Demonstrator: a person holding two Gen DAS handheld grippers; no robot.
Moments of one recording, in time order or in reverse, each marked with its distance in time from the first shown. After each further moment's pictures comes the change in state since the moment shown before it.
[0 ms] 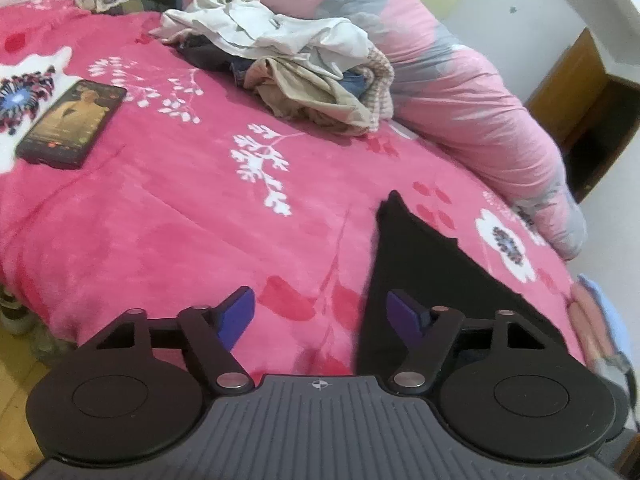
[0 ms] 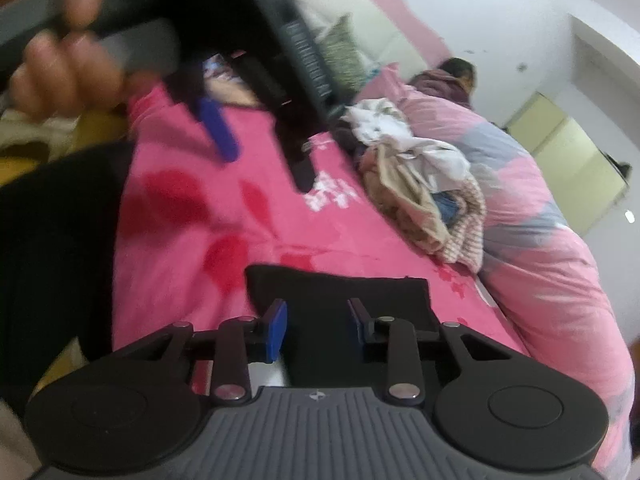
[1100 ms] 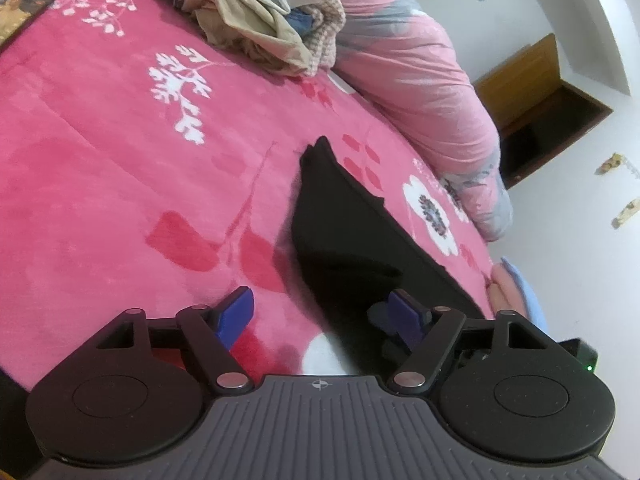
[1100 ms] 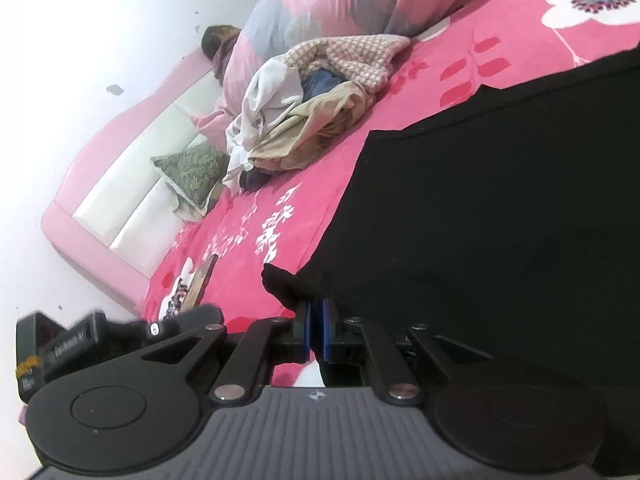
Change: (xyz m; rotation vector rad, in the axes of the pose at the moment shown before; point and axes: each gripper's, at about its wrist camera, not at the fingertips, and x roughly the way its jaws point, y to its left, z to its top) left arm 0.038 -0.006 -0.014 -0.113 0.158 -0.275; right arm 0.044 -0.115 -0.108 1.454 -0.049 0.406
